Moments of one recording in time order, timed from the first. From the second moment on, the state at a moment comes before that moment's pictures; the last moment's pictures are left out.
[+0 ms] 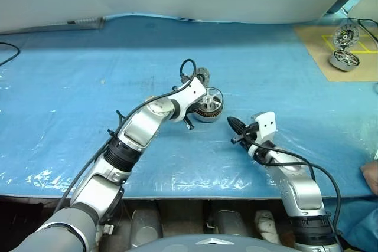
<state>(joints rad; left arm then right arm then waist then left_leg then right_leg) -0.71 0.24 -0.40 -0.03 0.02 0.84 -0.61 -0.01 -0.27 -0.03 -0.23 0.26 0.35 0.45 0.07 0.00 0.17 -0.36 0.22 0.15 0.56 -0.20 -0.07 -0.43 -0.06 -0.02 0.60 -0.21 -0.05</state>
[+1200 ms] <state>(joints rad) -0.74 0.29 -0.44 -0.05 0.02 0.89 -0.67 0.01 -0.28 0.02 -0.20 0.26 0.31 0.55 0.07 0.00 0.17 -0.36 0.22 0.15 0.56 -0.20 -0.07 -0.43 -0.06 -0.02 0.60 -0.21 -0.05</state>
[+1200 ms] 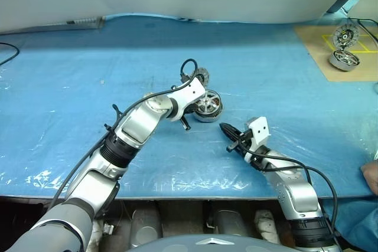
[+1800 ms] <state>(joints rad) -0.76 0.27 -0.43 -0.05 -0.02 0.89 -0.68 0.01 -0.29 0.03 -0.20 0.24 0.30 0.55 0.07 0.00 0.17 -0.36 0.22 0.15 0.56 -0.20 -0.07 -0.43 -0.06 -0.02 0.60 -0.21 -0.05</state>
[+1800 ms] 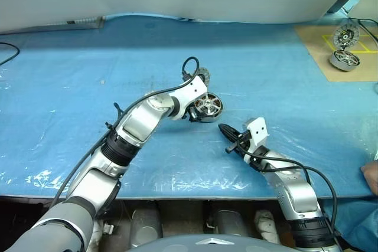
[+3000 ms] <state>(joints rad) -0.37 0.44 -0.03 0.01 -0.29 0.55 -0.72 -0.04 -0.29 0.04 -0.16 0.22 0.29 0.52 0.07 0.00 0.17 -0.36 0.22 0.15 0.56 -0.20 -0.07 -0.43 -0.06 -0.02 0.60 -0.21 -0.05</state>
